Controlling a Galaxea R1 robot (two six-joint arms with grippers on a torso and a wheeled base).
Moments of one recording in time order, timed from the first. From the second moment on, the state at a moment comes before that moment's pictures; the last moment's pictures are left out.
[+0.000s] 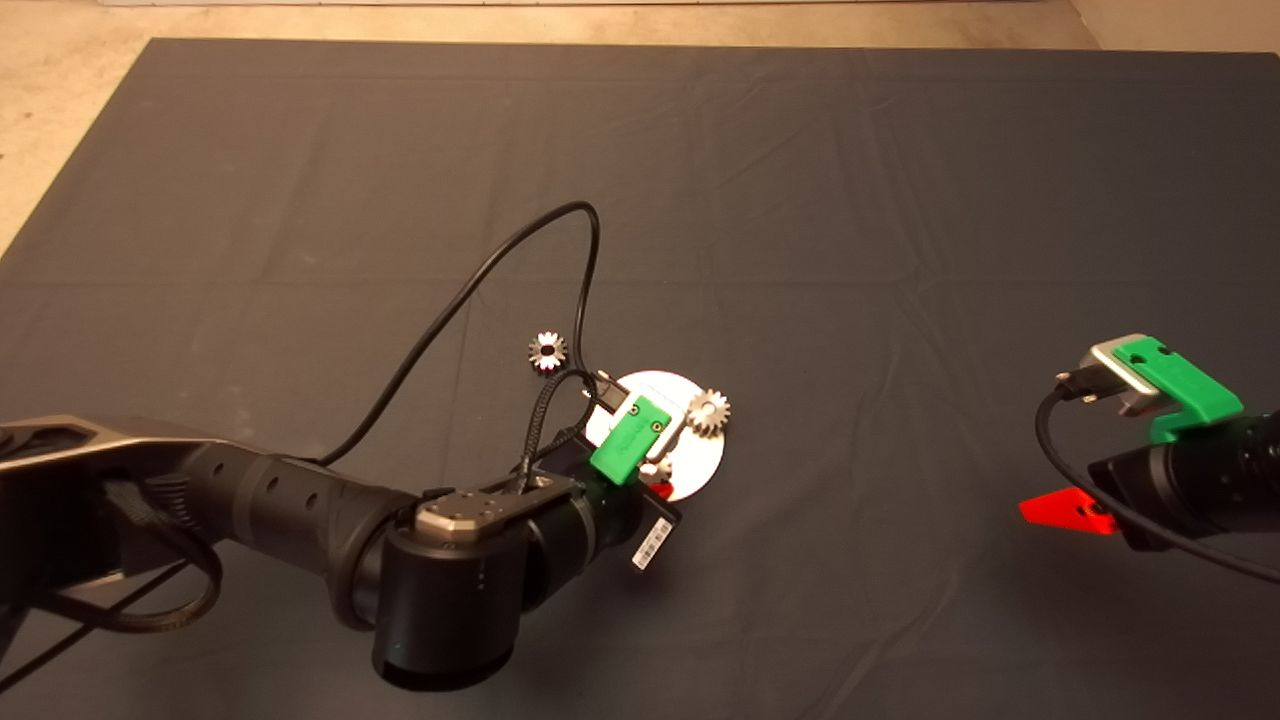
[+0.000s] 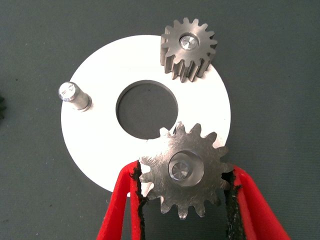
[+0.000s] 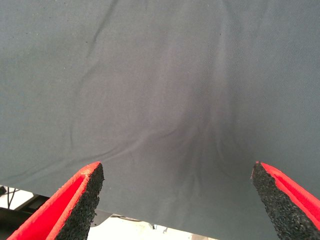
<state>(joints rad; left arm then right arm) 0.01 2.60 -0.59 1.32 1.54 -1.17 0.46 1.96 -0.36 -0.37 -1.53 1.38</state>
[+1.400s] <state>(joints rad) 0.06 2.58 -0.60 1.38 1.53 -1.16 0.46 1.94 -0.36 -0.37 -1.53 1.38</state>
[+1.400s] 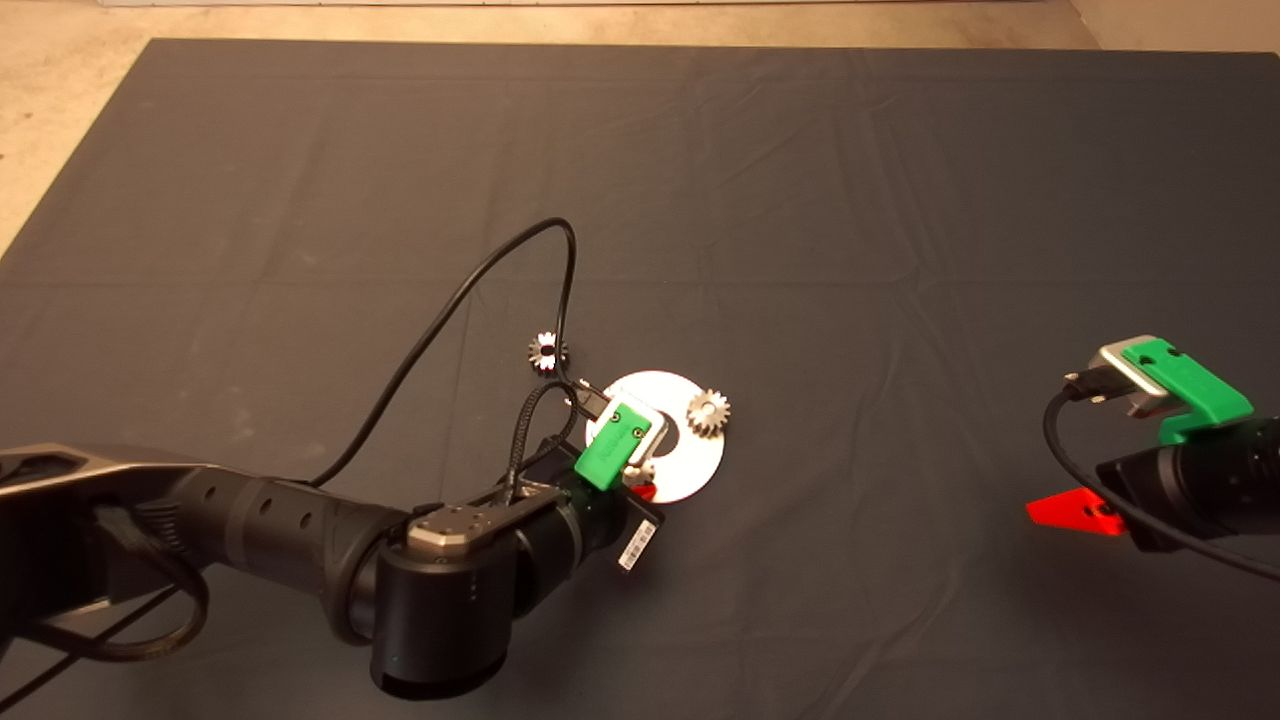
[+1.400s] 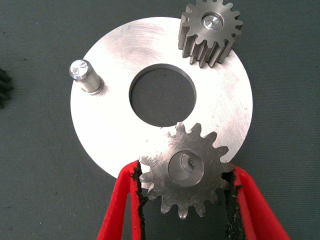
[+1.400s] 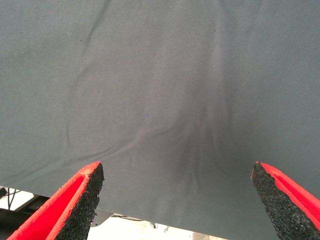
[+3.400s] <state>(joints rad) 0.10 2.62 -0.62 1.43 1.54 -1.16 0.46 1.94 -0.36 -0.37 -1.52 1.38</state>
